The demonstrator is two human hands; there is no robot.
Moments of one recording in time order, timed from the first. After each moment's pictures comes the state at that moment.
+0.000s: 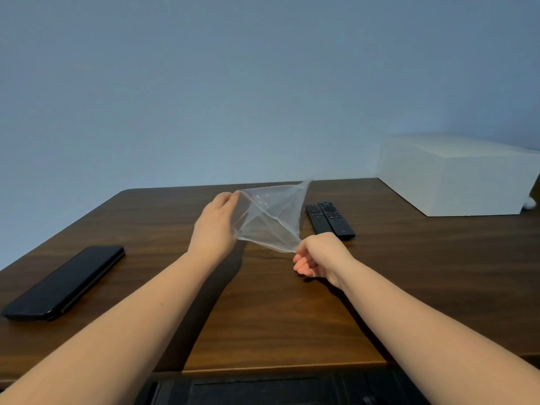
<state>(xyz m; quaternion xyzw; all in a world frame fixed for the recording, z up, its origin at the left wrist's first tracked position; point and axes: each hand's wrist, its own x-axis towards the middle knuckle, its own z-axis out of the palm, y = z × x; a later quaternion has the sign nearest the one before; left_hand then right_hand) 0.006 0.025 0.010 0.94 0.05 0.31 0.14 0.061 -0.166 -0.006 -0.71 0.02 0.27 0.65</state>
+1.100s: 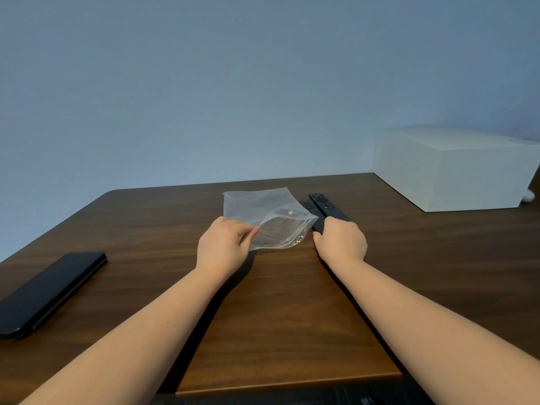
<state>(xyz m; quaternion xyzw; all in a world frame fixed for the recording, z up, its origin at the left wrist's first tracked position) 0.024 0.005 -0.020 0.94 0.04 0.31 0.13 0.110 -0.182 -0.028 -0.97 -0.06 -0.16 0.17</state>
